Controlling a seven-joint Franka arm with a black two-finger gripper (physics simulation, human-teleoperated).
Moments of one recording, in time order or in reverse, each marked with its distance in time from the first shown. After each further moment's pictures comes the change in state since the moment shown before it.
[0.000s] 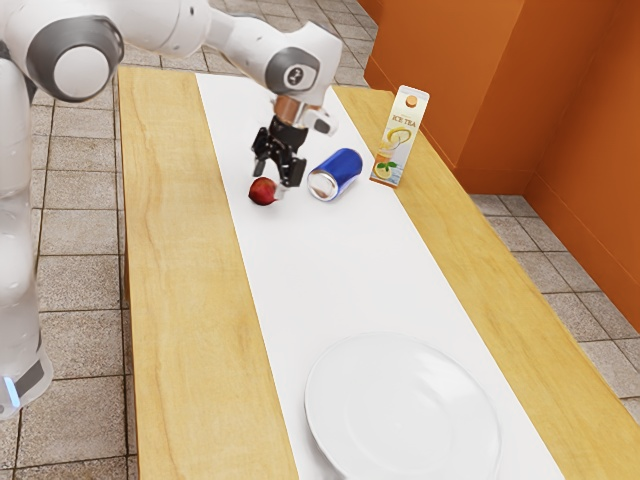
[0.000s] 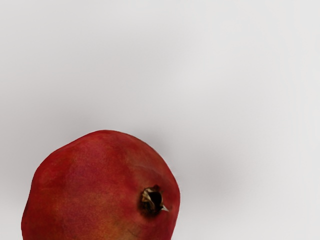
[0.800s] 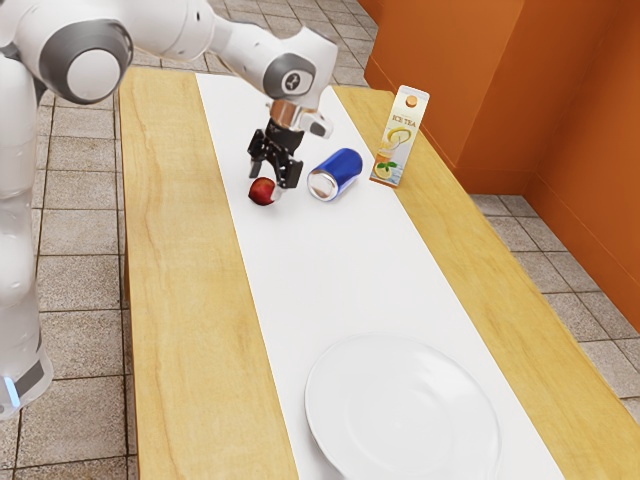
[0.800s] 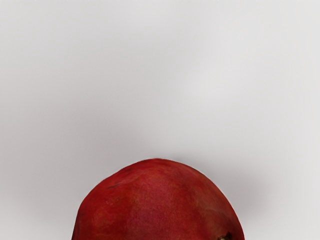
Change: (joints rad) arm 0.027 0.039 0.010 -0.002 -0.004 0.039 0.002
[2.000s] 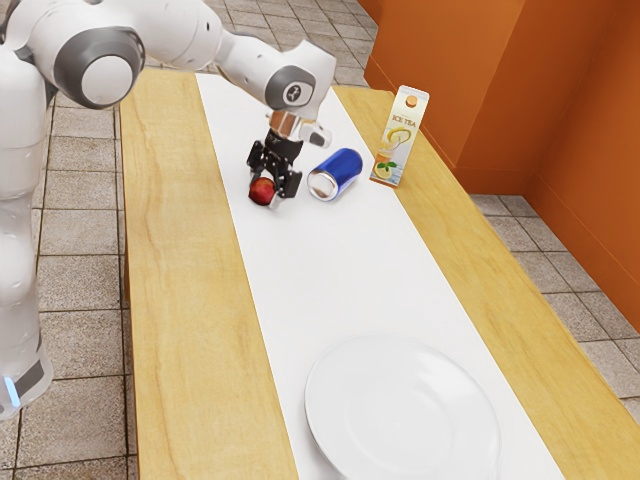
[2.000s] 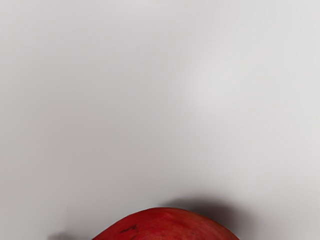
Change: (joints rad) arm 0.012 0.051 0.000 -0.003 -0.027 0.029 -0.001
